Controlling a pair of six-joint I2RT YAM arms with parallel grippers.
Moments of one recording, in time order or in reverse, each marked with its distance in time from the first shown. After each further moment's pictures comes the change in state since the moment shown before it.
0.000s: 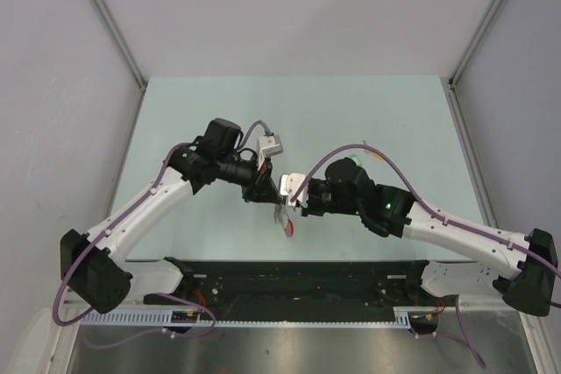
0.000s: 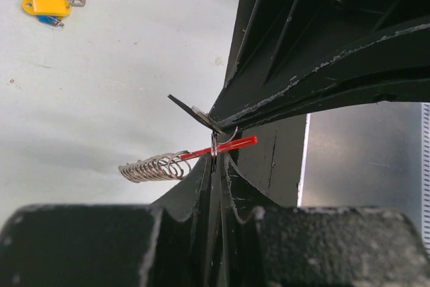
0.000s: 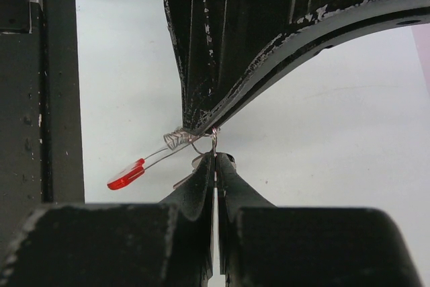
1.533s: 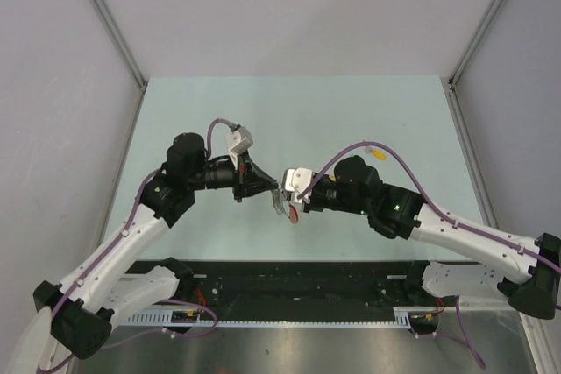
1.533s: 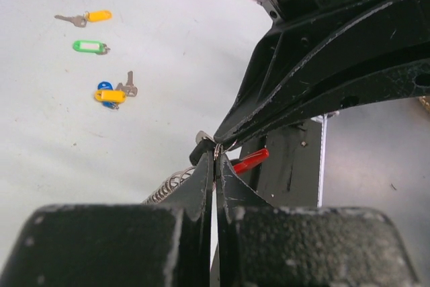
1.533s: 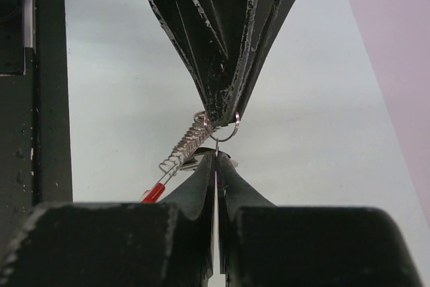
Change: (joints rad) left arm 0.051 -0.301 -0.217 0.451 -0.065 -0.316; right arm 0.017 -0.043 0.026 0.052 0.025 0.010
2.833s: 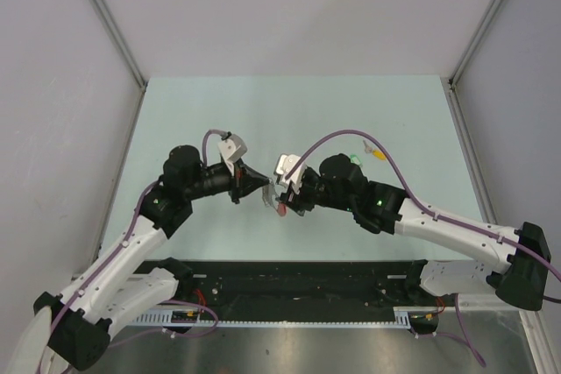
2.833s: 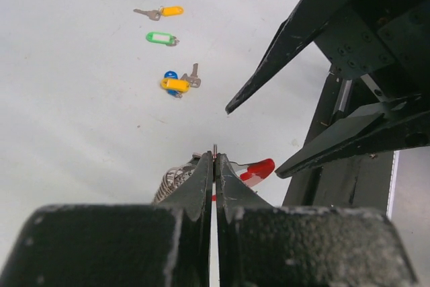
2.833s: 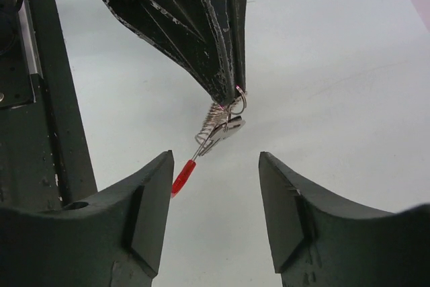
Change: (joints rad) left arm 0.024 -0.092 -0.146 0.095 -0.168 0.063; right arm -0.013 0.103 0.000 0.061 0.054 0.216
